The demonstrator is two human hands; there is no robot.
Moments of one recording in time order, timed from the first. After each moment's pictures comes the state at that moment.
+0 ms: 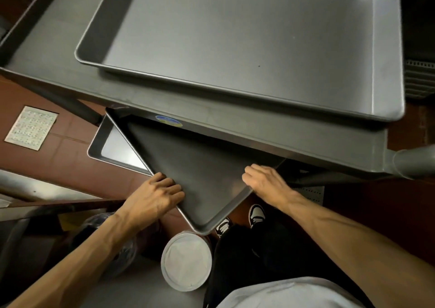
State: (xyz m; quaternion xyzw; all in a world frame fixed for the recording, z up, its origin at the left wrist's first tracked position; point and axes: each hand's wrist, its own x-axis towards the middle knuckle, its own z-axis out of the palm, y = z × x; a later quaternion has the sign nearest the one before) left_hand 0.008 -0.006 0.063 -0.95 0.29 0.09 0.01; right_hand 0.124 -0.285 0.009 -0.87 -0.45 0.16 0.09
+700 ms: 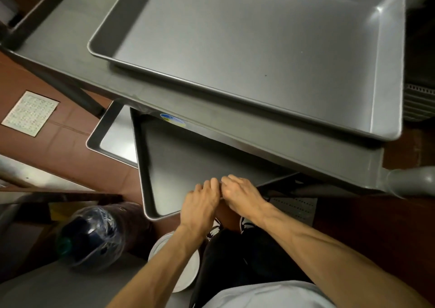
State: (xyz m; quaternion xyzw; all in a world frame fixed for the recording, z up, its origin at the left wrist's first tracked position) left_hand 0.023 -0.133 0.029 -0.97 -0.12 0.21 -0.07; right_hand 0.099 -0.243 0.008 -0.85 -0.49 0.18 0.09
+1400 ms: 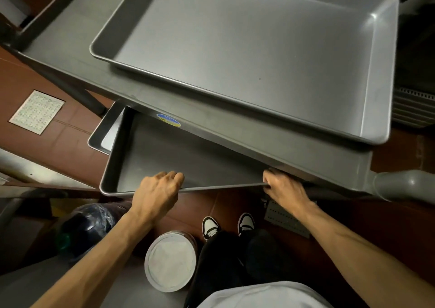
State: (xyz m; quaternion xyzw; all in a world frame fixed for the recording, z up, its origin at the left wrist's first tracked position) left_hand 0.013 -0.056 0.058 -0.99 -0.01 0.11 0.01; right_hand 0.151 -0.342 0.003 -0.92 -0.35 0.17 0.09
